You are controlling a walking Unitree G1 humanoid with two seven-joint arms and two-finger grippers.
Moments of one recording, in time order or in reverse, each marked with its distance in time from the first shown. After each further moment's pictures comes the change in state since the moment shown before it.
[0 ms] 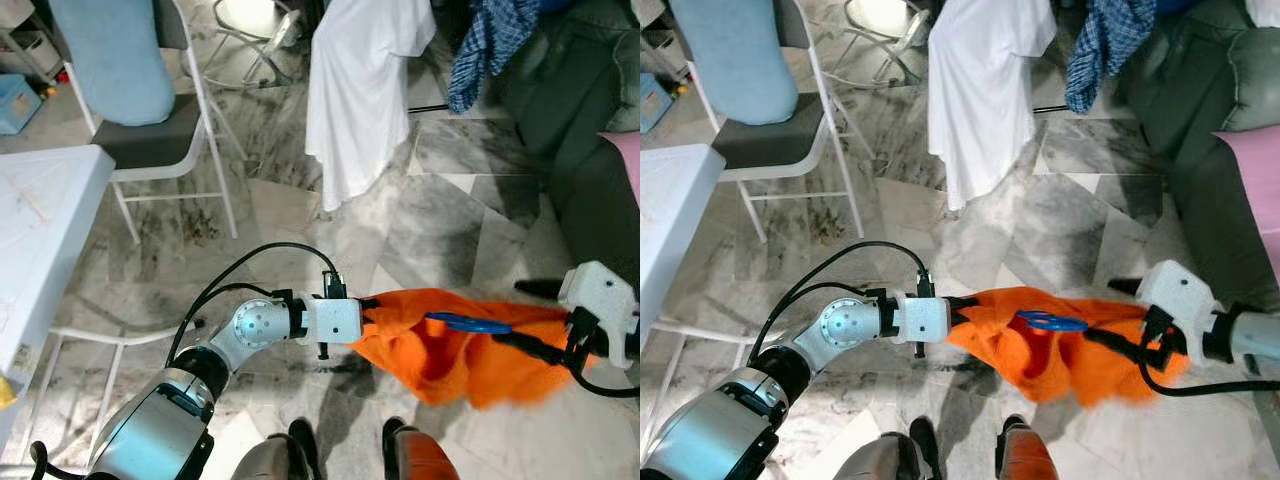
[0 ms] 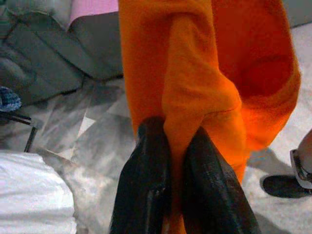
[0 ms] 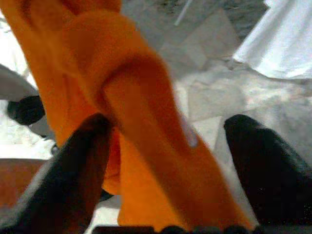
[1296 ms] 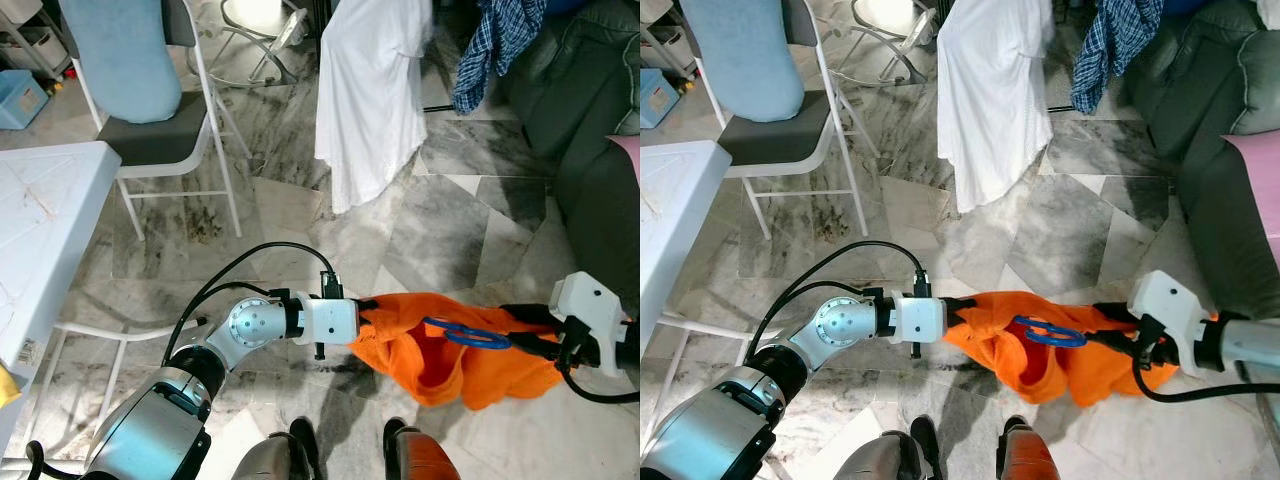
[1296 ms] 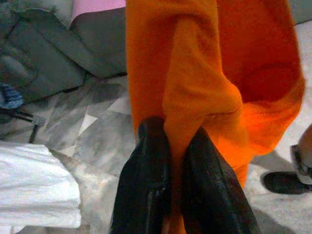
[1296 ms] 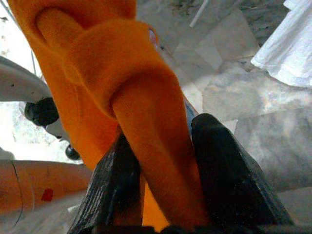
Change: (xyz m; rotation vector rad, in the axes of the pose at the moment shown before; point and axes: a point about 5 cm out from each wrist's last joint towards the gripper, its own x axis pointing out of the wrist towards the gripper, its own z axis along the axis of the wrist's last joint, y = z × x) left arm -0.003 0.002 -0.002 0.010 0.011 0.029; right arm 0.009 0.008 -0.005 0.032 -0.020 0.031
